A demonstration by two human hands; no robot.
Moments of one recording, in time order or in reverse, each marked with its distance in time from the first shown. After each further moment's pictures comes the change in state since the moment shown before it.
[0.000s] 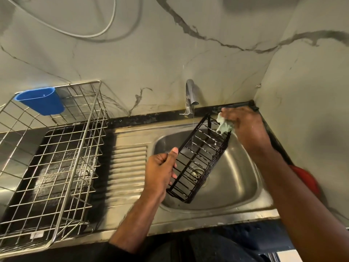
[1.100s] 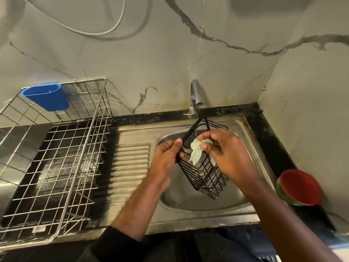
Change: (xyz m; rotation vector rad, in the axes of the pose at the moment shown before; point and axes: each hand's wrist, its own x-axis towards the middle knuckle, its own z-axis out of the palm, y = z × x) left_hand 0.027 0.013 0.011 -0.291 -0.176 -0.028; right_hand -0.049 -0.083 0.015 0.278 -0.156 0.152
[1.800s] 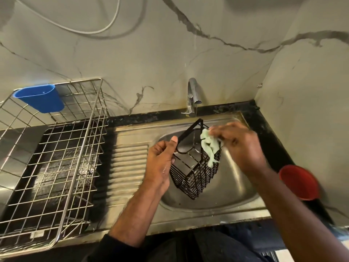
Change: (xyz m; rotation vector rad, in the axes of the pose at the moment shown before) left_hand -0.008 0.001 -0.008 -0.063 0.111 0.025; right_hand 0.007 0.032 -0.018 -0.167 0.143 -0.319
